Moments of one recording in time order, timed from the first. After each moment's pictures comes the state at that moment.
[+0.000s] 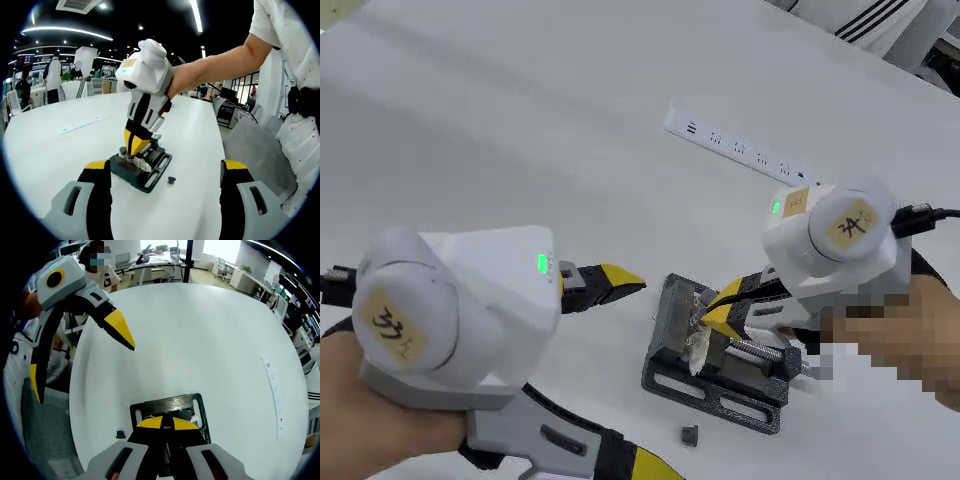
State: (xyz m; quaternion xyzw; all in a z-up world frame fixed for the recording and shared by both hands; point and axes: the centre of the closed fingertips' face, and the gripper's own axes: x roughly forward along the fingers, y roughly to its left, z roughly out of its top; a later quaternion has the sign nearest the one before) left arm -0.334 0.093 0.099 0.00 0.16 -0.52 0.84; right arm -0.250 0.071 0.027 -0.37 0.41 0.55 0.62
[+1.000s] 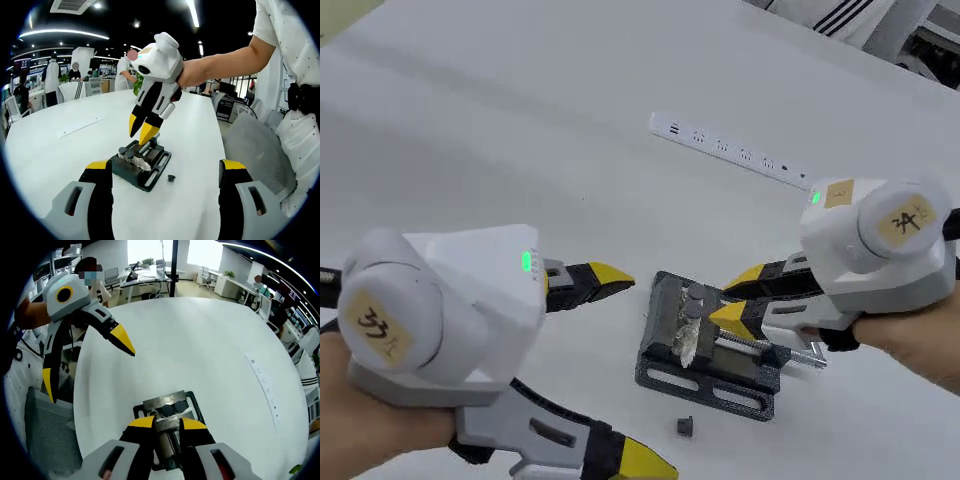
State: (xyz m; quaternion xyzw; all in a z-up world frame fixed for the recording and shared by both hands) left arm -0.338 0.091 0.100 0.02 0.17 -0.52 0.84; right arm -0.256 0.052 0.059 -0.32 0.38 0.53 0.68
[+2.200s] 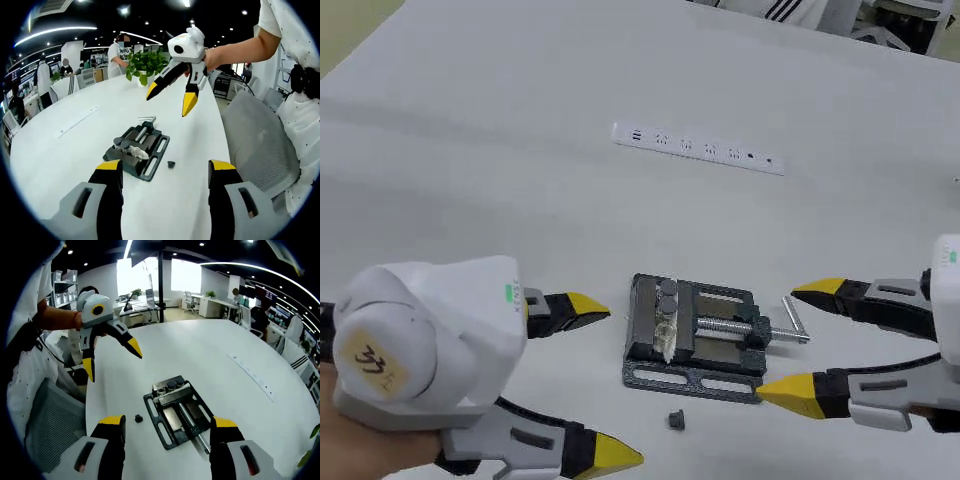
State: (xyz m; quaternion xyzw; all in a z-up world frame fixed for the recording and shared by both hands) left arm -0.347 0.083 0.078 0.11 0.22 -0.54 0.81; right arm -0.296 -0.027 0.081 -0.21 0.30 0.54 0.76
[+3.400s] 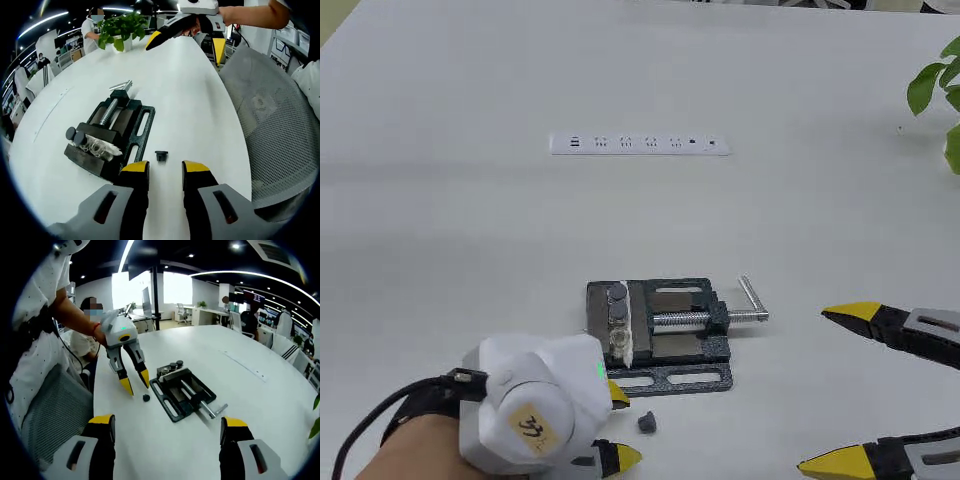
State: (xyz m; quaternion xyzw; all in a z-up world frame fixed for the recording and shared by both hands) left arm -0.343 0.031 -0.015 0.23 0.32 -0.56 0.73; right arm -0.332 -0.088 0.067 -0.16 0.27 0.53 0.79
